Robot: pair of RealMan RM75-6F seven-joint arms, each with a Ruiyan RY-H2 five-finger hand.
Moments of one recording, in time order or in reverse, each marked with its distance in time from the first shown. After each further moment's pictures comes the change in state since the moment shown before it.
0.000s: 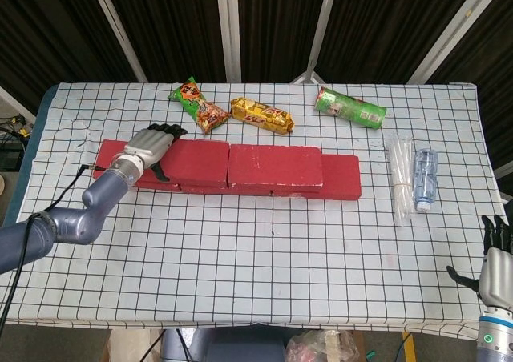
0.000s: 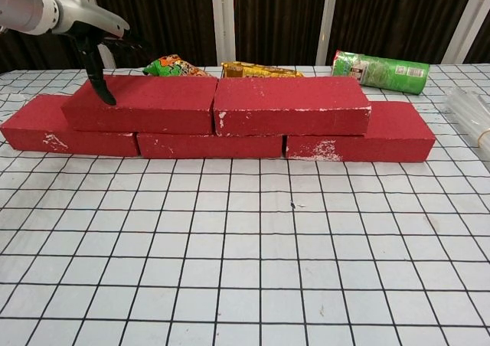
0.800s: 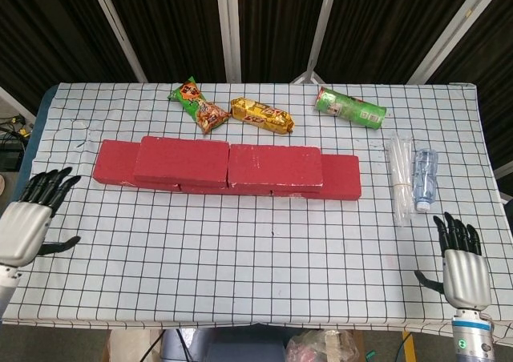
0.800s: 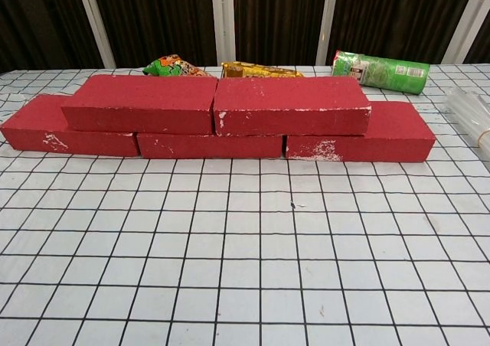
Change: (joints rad) left arm 0.853 0.248 0.151 -0.436 0.883 1.052 -0.172; right arm 0.023 -0.045 -0.099 0.038 -0.229 -0.016 -0.021
